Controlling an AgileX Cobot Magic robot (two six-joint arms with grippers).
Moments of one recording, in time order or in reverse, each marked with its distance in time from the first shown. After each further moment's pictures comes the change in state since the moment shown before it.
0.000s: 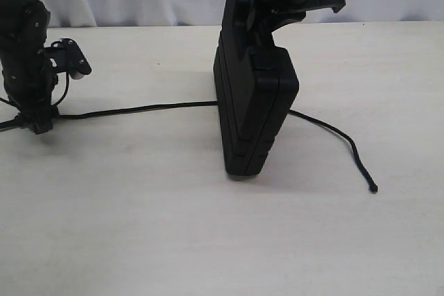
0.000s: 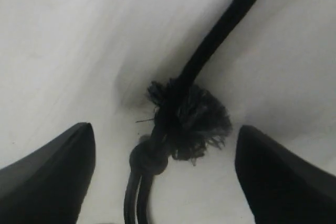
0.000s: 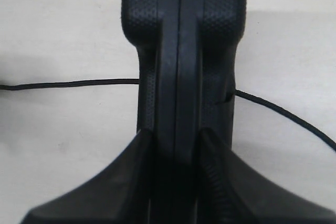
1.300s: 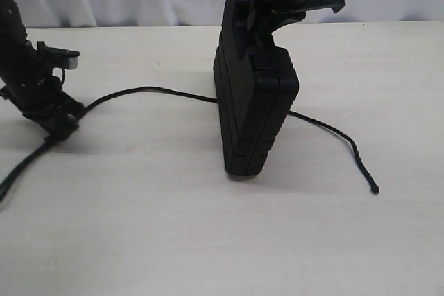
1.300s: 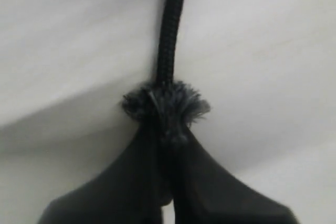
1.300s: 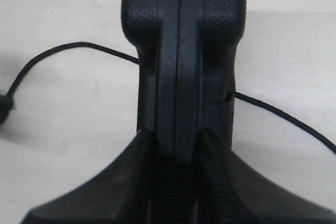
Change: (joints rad) left arm 0.112 0.054 -0.025 -0.602 0.103 -0.112; right arm 0.000 0.000 0.000 0.000 0.000 0.000
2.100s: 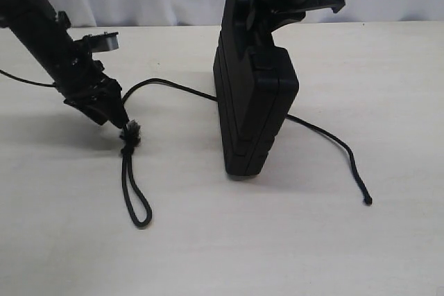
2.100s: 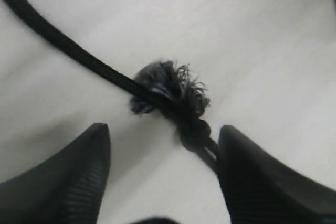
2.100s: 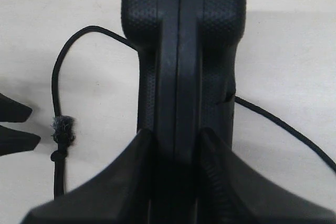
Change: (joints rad) left arm -0.075 0.026 -0.152 -0.269 0.208 0.194; right arm 0.000 0.000 0.000 0.004 0.002 0.000
